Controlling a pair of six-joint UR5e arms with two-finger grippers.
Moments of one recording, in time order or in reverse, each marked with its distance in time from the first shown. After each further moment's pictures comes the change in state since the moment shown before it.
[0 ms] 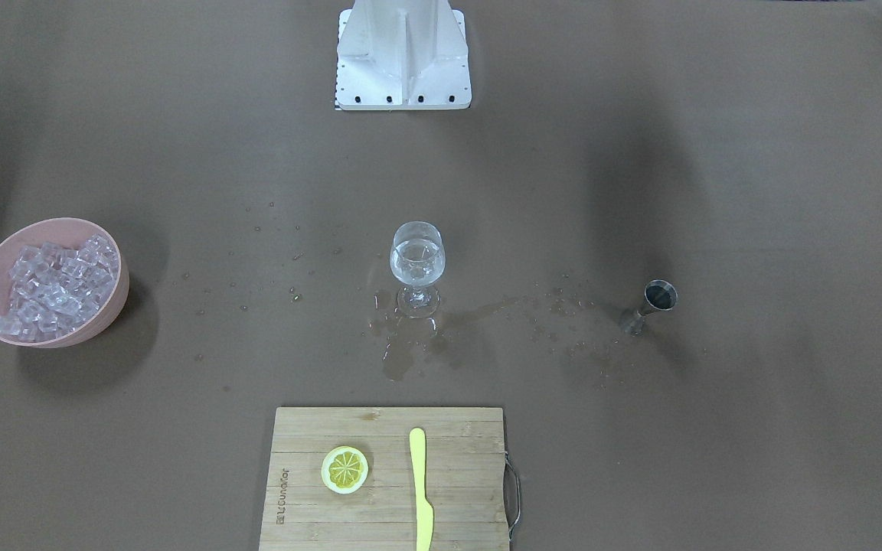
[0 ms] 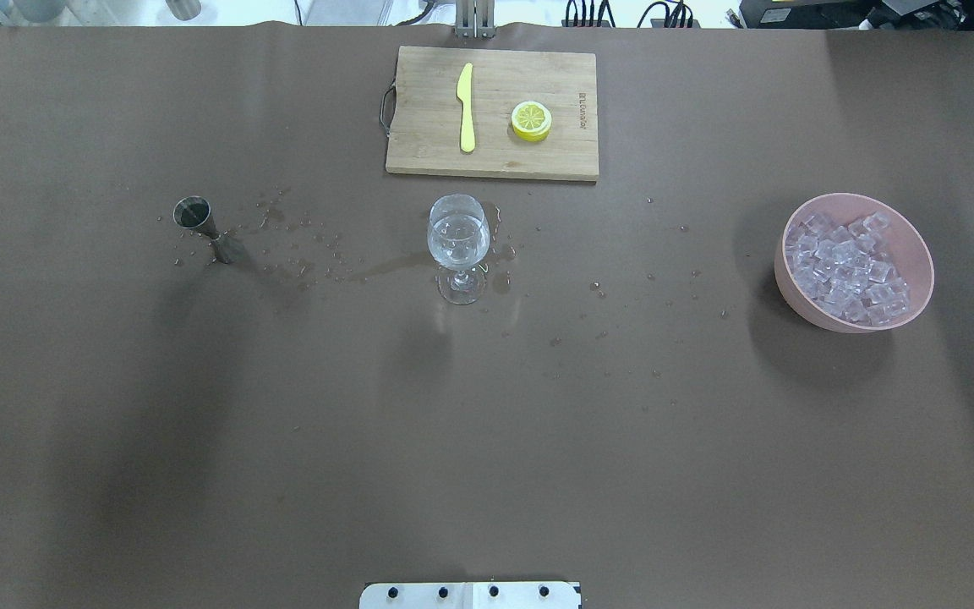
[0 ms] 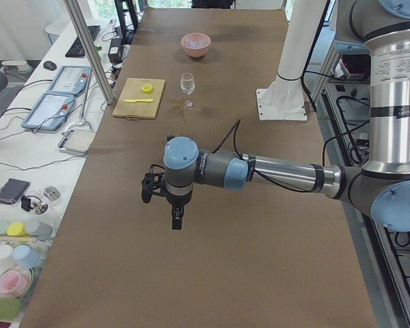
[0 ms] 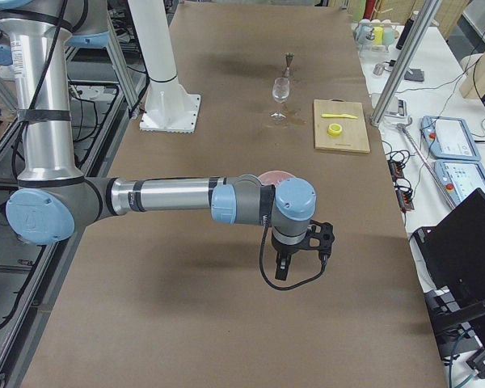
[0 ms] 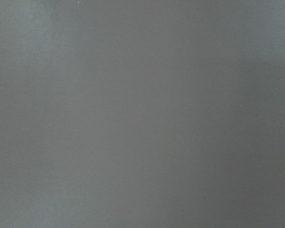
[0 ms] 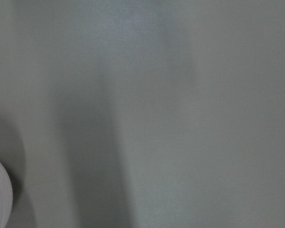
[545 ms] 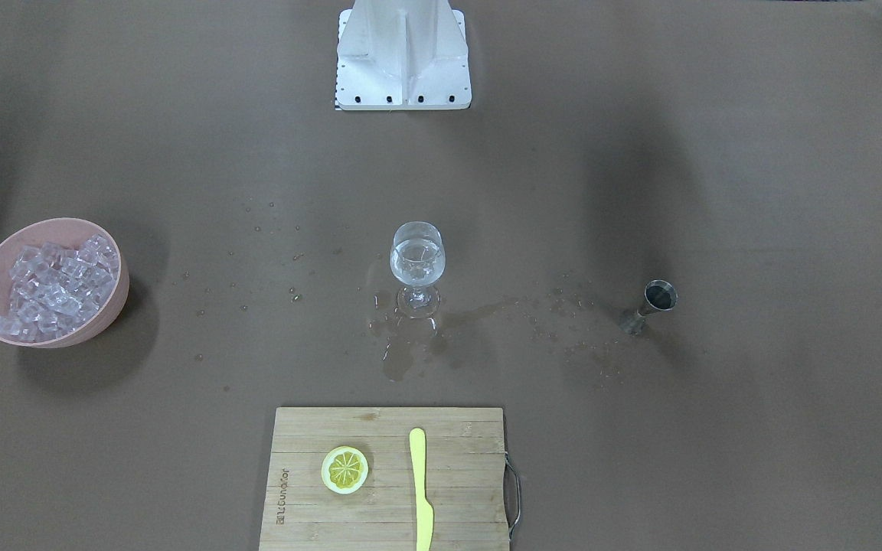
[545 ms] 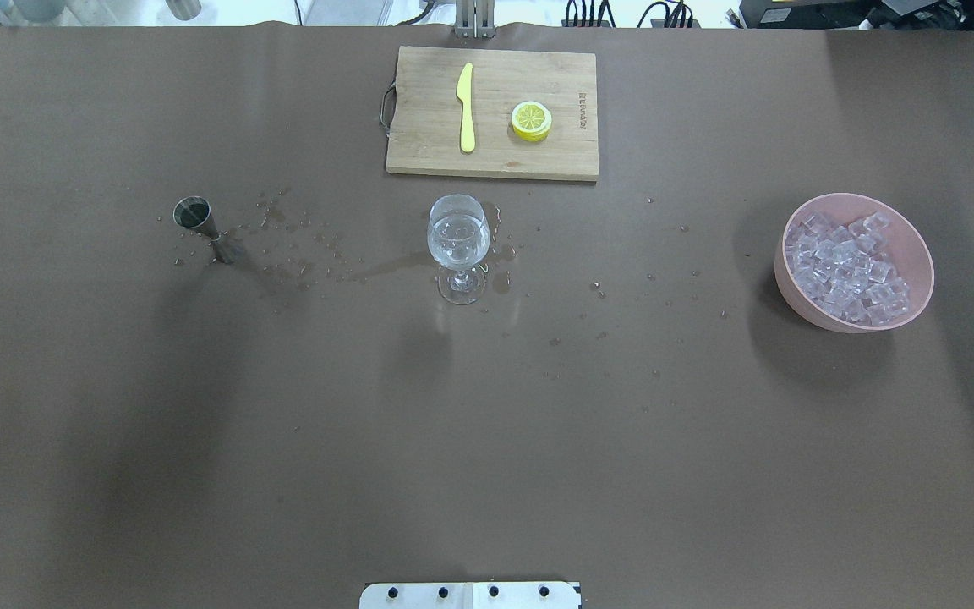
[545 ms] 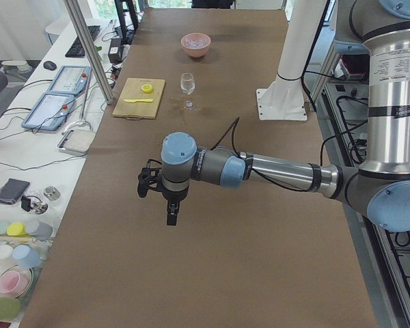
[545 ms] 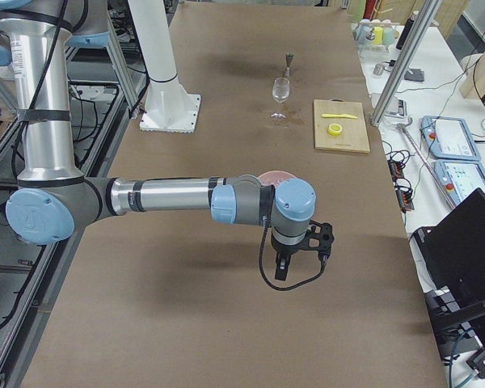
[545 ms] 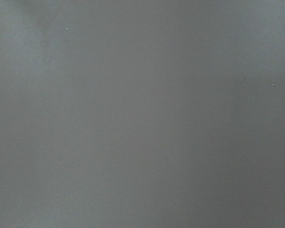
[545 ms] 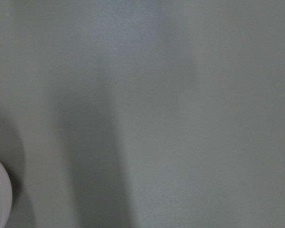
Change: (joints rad) left arm 0.000 -0.014 0.002 -0.022 -0.001 -0.006; right arm -0.001 -0.002 -0.001 0.000 0.001 0.000
